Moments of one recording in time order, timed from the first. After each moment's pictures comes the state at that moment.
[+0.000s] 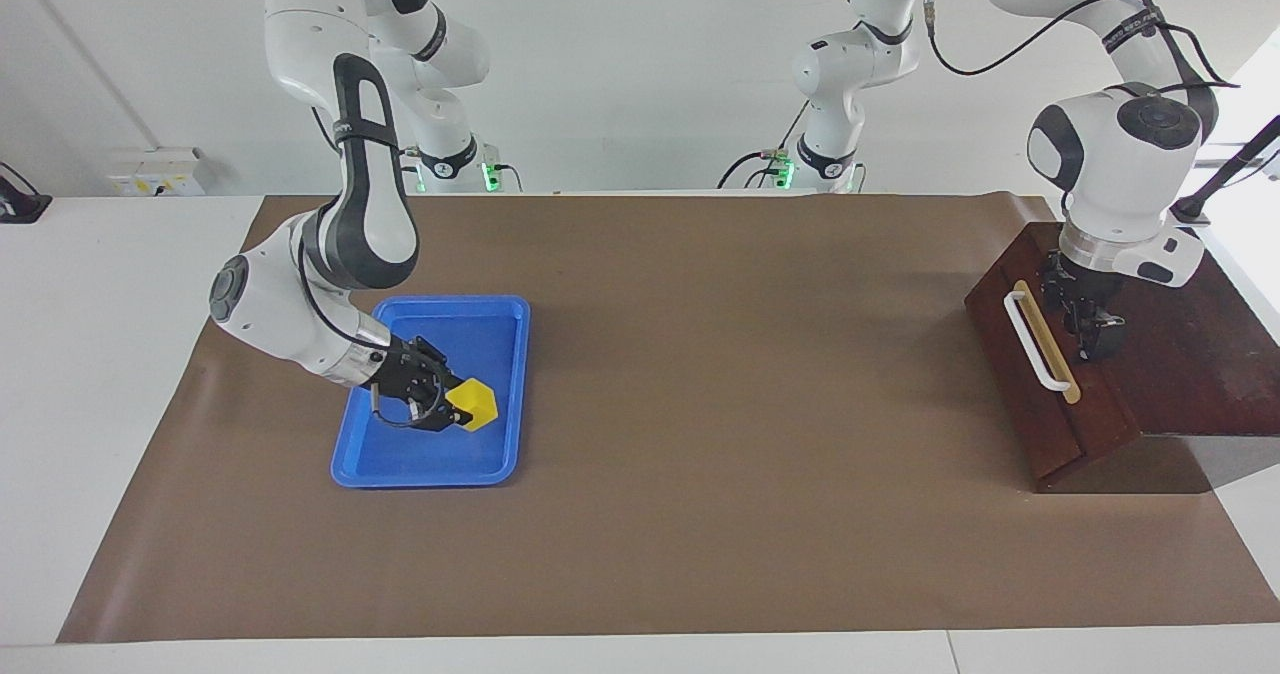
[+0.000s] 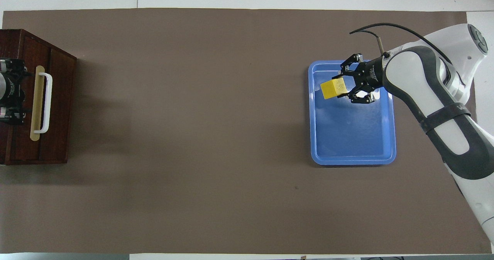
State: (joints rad) left arm 0.23 0.08 -0.13 -1.94 0.25 2.20 -1.50; right arm 0.01 0.41 0.02 -1.73 0.57 2.04 1.01
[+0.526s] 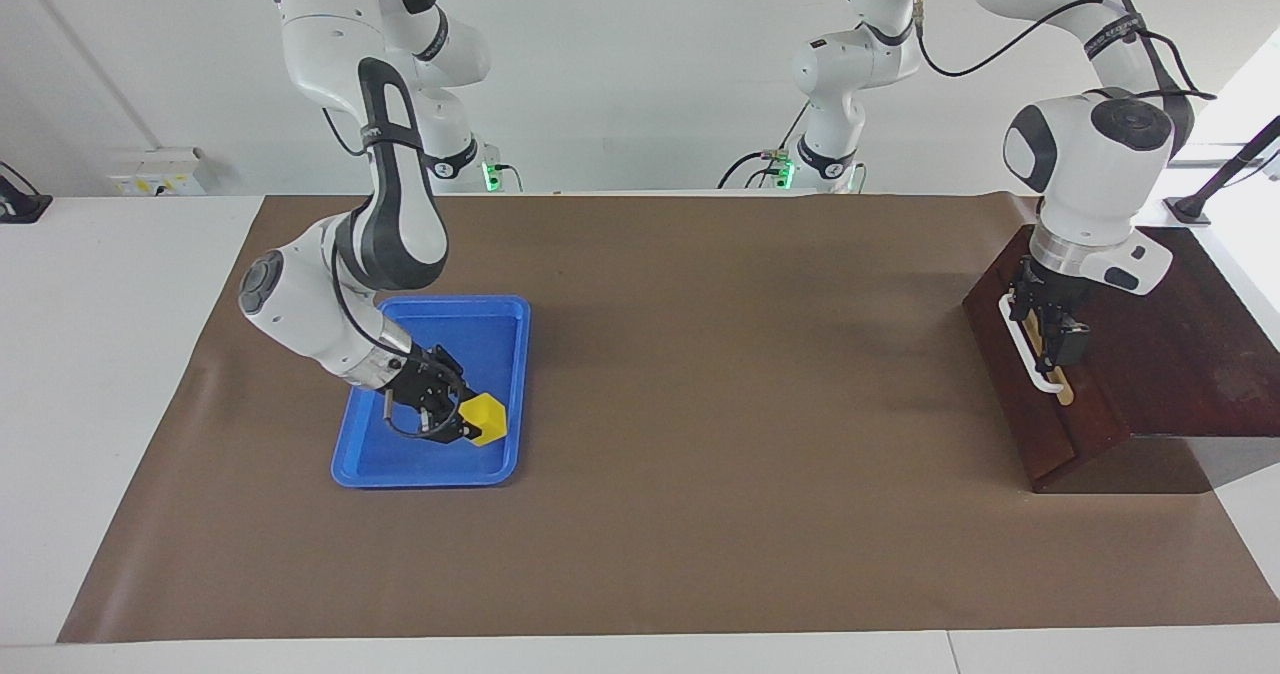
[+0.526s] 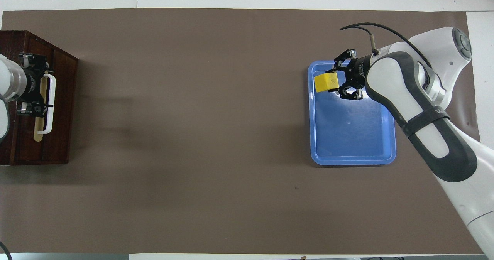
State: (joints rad) left arm 0.12 0.08 -0.14 -1.91 0.18 2.15 -1.50; right arm 0.07 0.42 0.02 -1.77 0.56 2.20 1.16
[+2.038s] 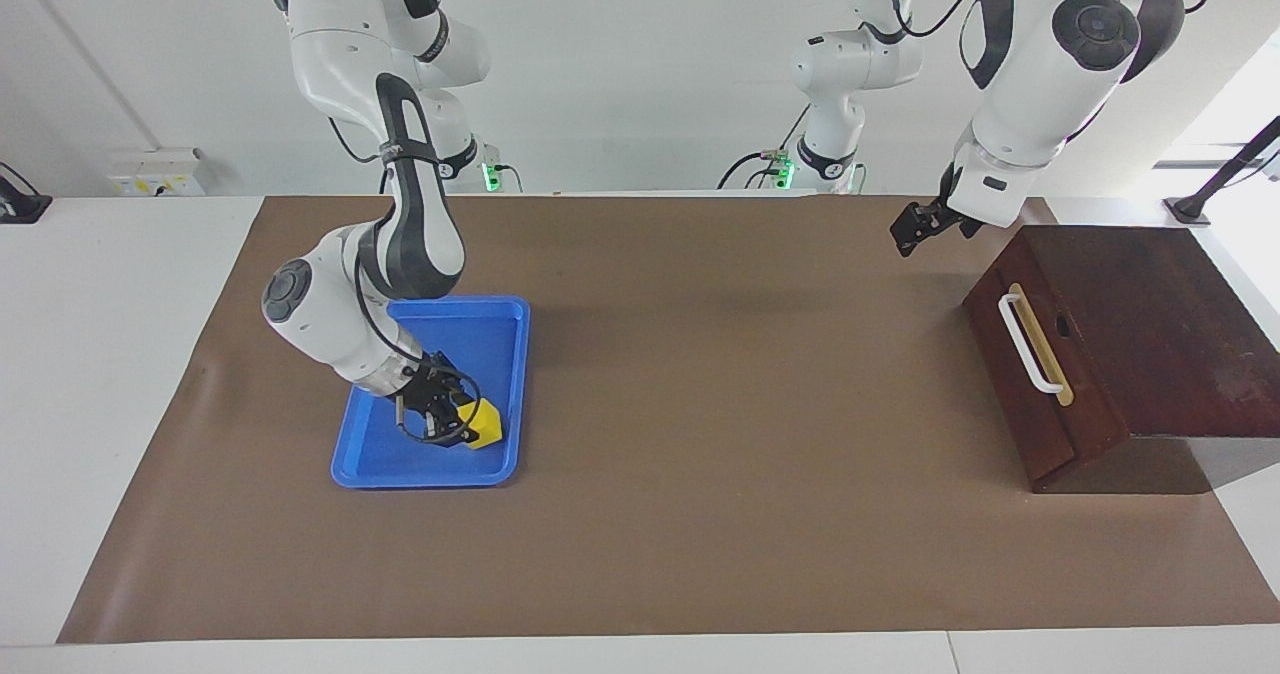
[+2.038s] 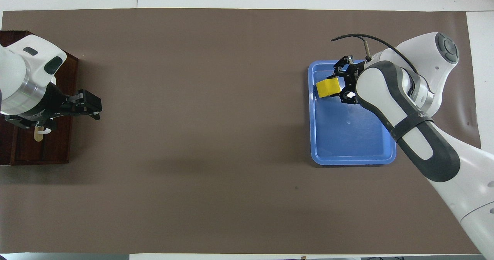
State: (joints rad) left arm 0.06 0.01 -0.24 -1.68 0.04 1.52 -0.37; right arm 0.07 0.44 0.01 -1.78 0.46 2.22 1.17
